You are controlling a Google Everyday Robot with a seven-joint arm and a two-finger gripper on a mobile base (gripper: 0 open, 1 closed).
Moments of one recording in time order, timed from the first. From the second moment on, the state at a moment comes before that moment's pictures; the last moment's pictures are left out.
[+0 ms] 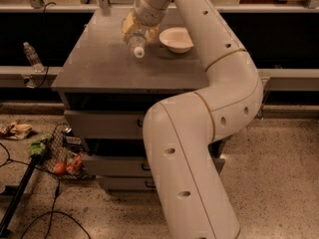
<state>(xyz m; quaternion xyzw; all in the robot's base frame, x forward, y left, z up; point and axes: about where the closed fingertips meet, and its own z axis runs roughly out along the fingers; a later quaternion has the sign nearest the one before) 0.795 0.069 0.892 -0.15 0.95 0.22 0.17</state>
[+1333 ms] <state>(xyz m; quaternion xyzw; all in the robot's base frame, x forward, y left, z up) 0.818 0.061 0.892 -0.16 0.96 0.09 0.21</state>
